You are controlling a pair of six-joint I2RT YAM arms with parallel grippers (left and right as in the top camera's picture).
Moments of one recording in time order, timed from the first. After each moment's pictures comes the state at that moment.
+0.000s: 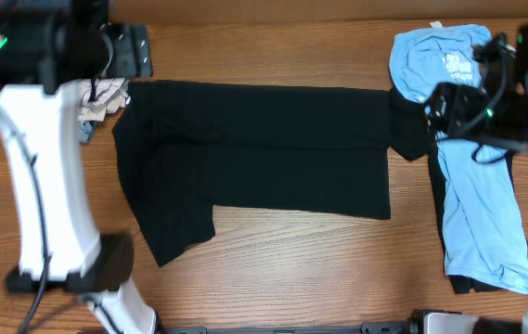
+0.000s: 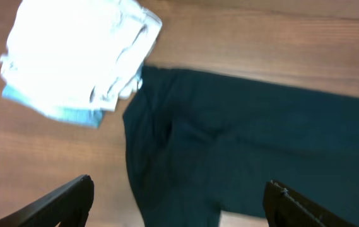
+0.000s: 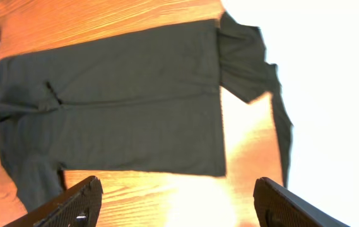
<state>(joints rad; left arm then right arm) -0.04 1.88 2.59 -1.69 -0.06 -0.16 -0.06 1.47 1.91 -1.52 -0.18 0.18</state>
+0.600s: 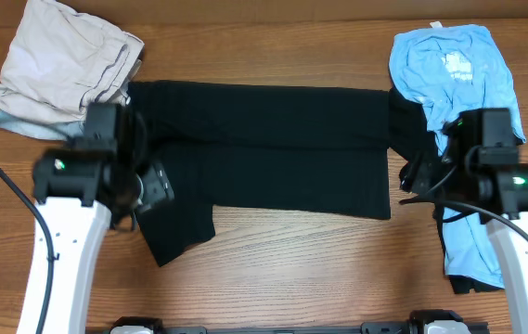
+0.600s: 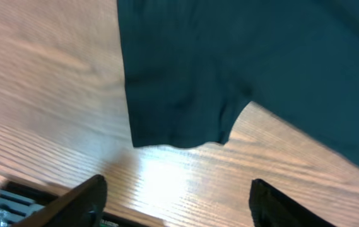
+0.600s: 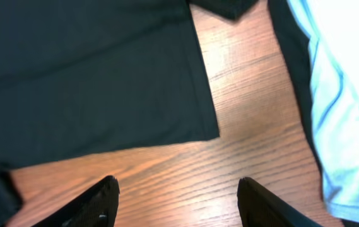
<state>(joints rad) -0.07 1.28 1.26 -1.37 -0.01 -0.56 0.01 1.20 1.16 -1.17 -0.11 0.37</state>
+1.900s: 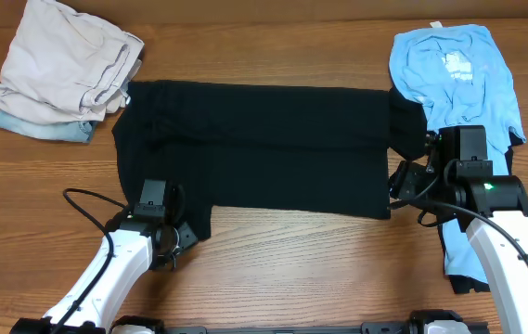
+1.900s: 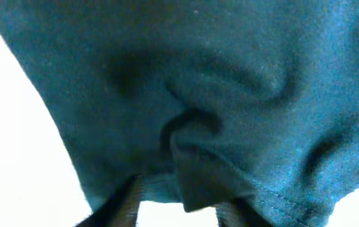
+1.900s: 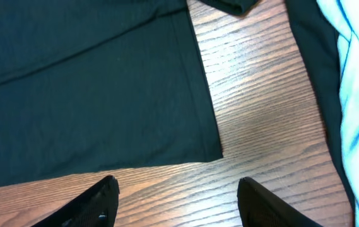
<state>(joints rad) -0.14 1.31 0.54 -0.66 0.01 -0.73 0.01 1.21 0.97 -0.95 -0.12 0.38</state>
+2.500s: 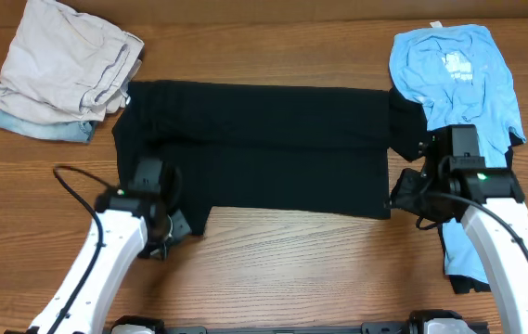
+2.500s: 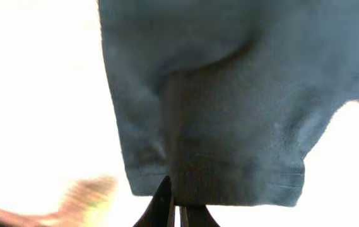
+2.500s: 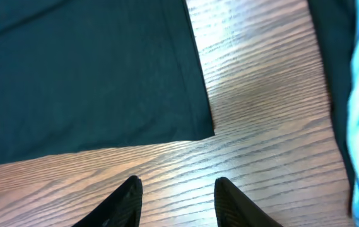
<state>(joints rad) -0.14 1.31 0.82 -1.03 -0.05 -0.66 0.01 1.29 0.97 -1.01 -0.13 0.35</state>
